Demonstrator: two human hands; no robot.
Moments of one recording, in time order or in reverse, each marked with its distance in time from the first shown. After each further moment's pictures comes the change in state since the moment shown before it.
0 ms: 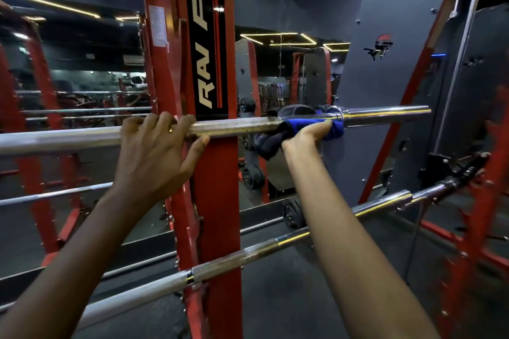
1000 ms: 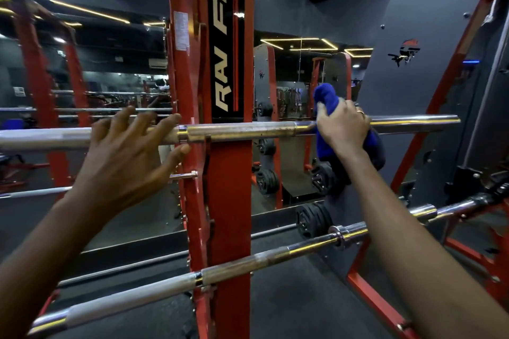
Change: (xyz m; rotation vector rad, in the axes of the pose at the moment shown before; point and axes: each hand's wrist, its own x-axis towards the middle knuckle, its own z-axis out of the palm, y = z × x) left_hand -0.024 -0.045 -0.021 -0.030 -0.123 -0.062; right_hand 0.051 -0.055 -0.012 -1.646 -0.144 -1.235
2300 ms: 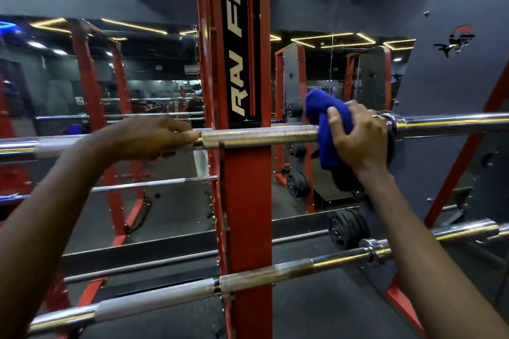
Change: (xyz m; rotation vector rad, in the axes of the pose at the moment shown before) left_hand 0.057 -0.015 -0.048 -0.351 -0.550 -0.056; right_hand -0.018 0.007 0.027 0.313 0.175 -0.401
